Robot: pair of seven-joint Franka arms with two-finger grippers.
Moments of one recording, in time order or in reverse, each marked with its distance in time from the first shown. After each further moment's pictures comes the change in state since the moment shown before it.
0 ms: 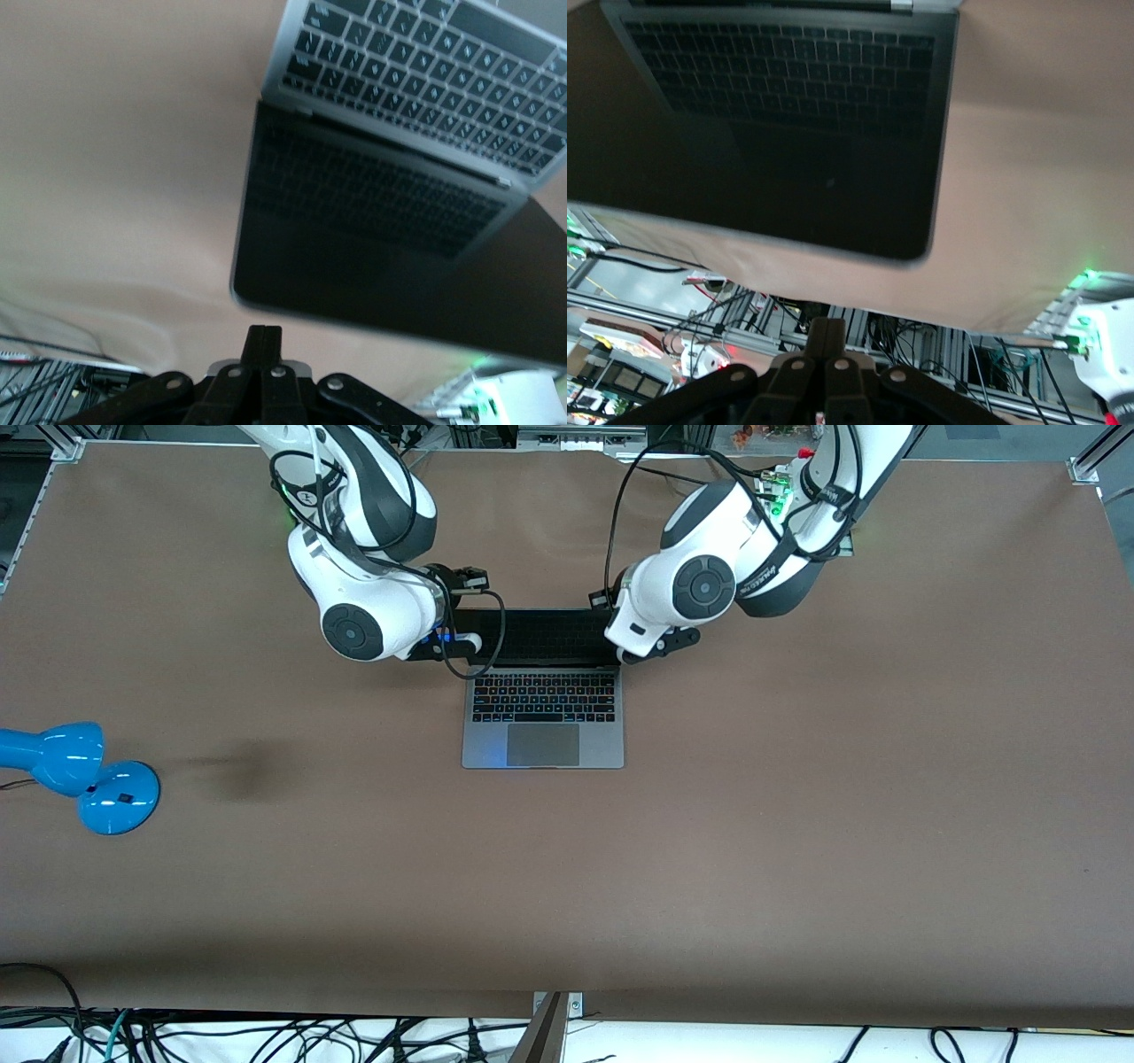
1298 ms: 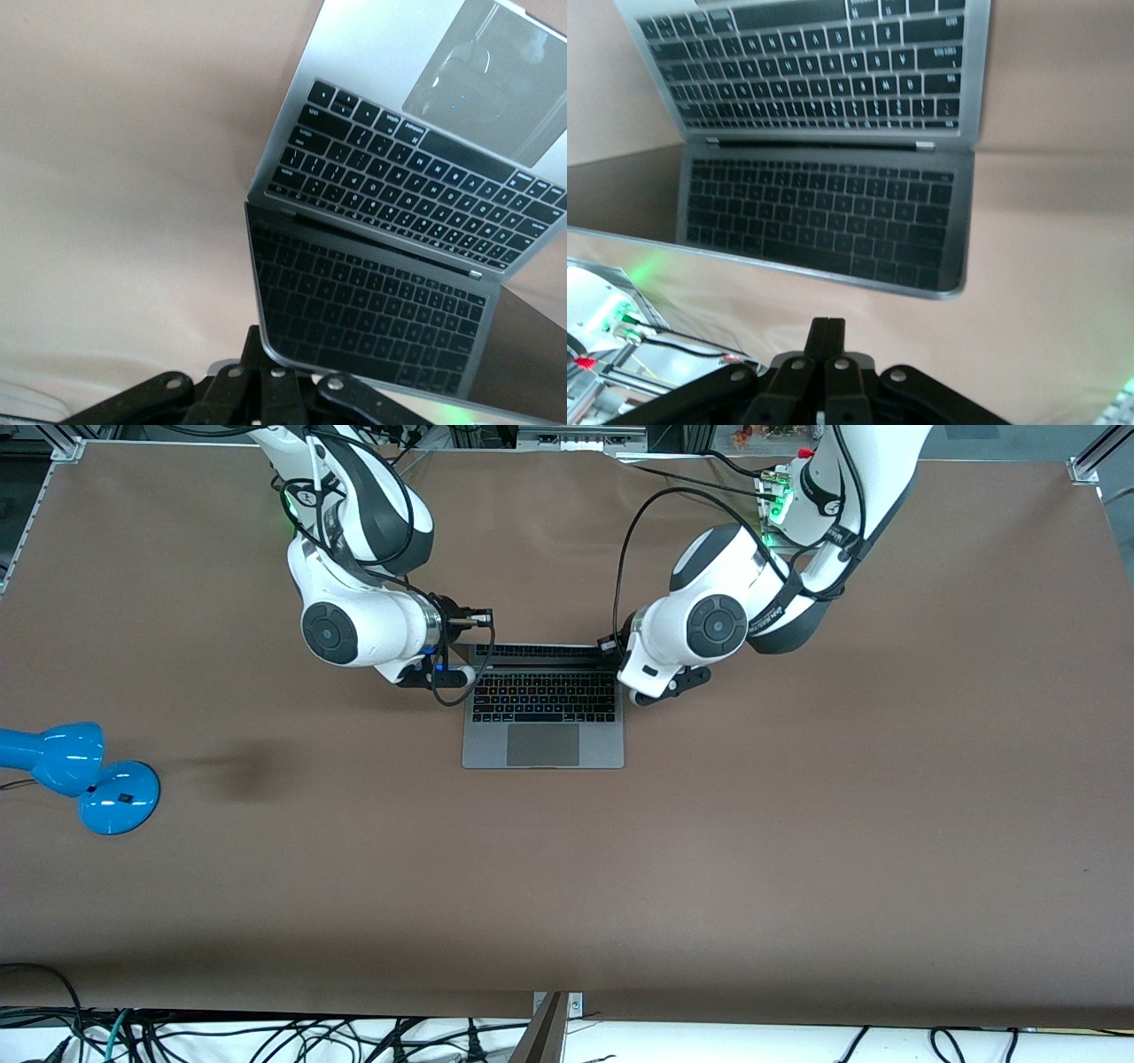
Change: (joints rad) left arm 0.003 0.101 0.041 0.073 0.102 0.076 -0.011; right arm -0.009 0.008 -0.009 -0.009 0.000 0.250 0.000
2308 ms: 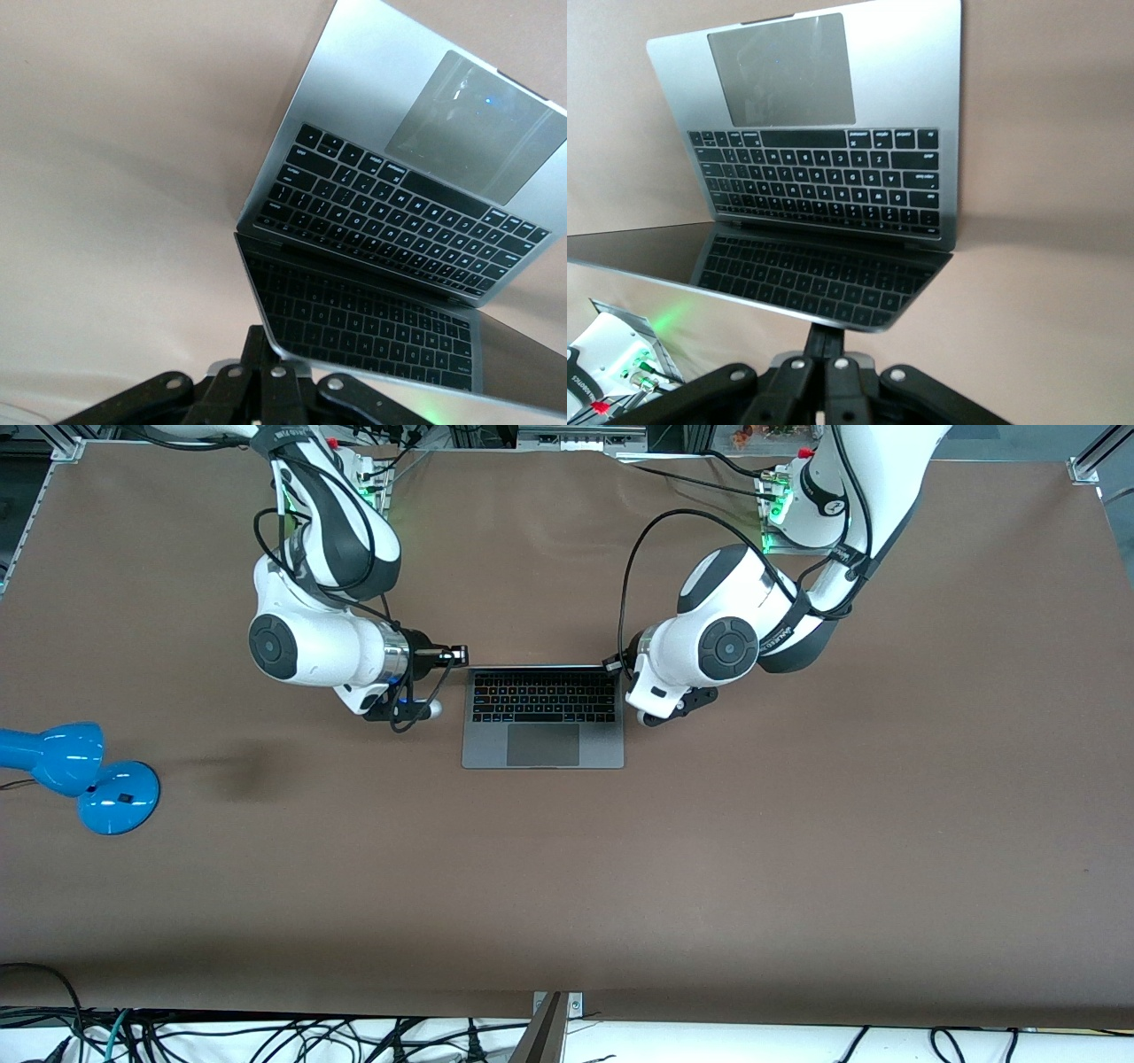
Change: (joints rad) left arm 0.000 0.036 0.029 0.053 0.004 0.006 0.000; right arm -0.069 0.022 -0.023 0.000 -0.006 0.126 -0.141
